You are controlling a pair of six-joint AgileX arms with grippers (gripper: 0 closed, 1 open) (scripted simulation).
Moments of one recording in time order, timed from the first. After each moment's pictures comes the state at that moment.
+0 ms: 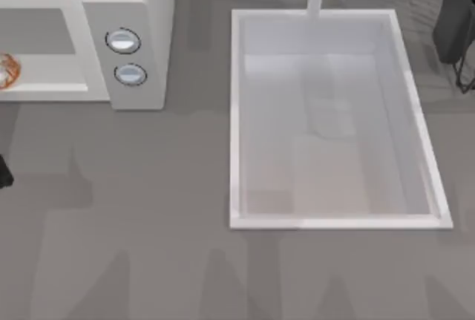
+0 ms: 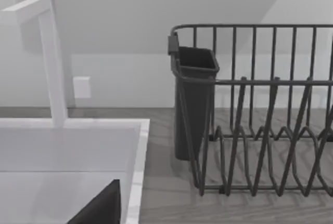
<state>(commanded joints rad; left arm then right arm) 0.08 0.46 0.18 0.25 0.06 0.03 0.00 0.00 0.00 0.00 0.00 0.00</state>
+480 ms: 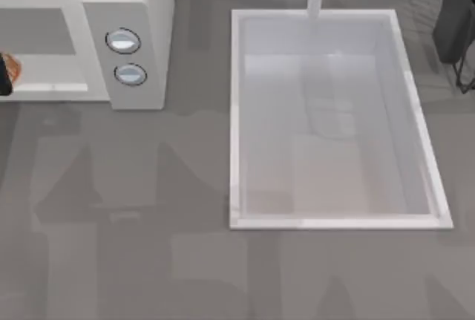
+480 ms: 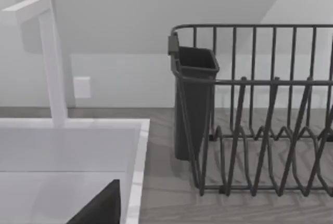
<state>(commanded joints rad) 0.18 1.35 0.51 0.67 0.15 0.07 0.00 0.00 0.00 0.00 0.00 0.00</state>
